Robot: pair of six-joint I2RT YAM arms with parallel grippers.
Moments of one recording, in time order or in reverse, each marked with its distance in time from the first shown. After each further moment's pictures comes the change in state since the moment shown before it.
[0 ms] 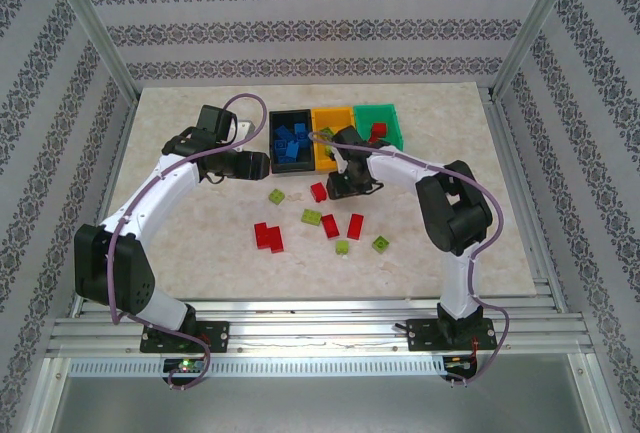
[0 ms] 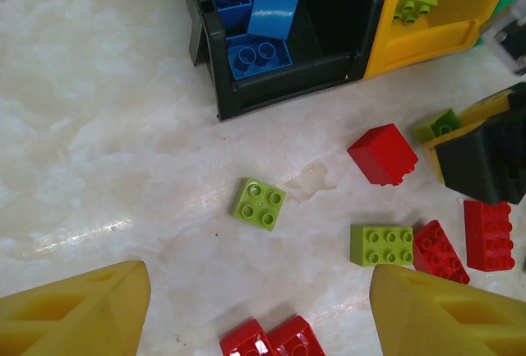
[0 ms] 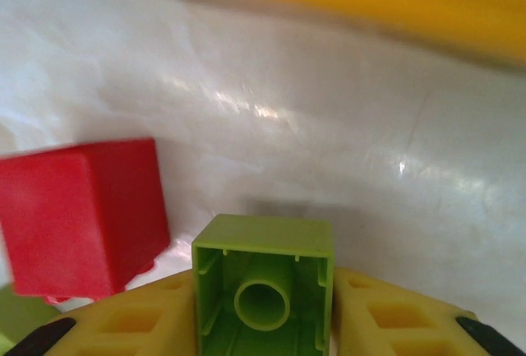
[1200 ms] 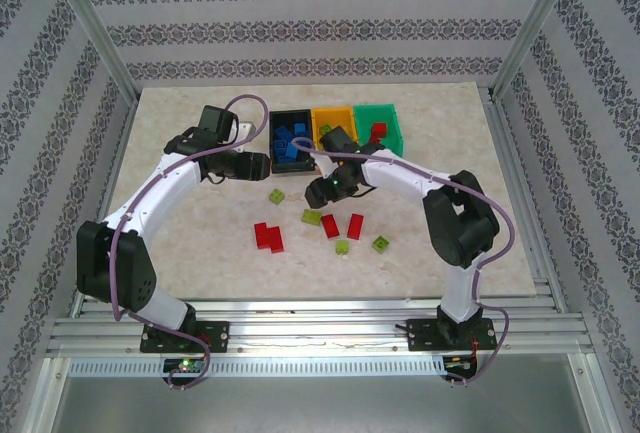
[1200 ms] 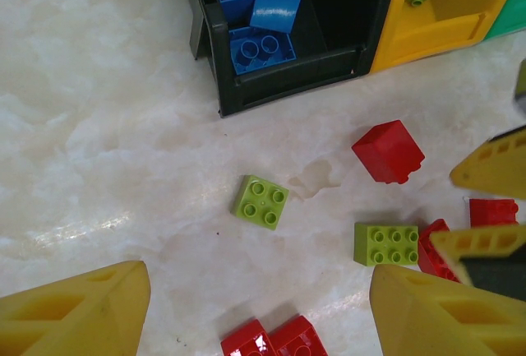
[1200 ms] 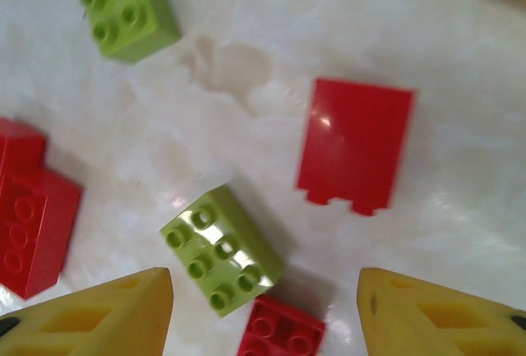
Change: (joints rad) left arm 0.000 0.015 0.000 0.000 0.000 0.001; right arm 0.114 -0.094 -0.023 -0.042 -0.142 -0.130
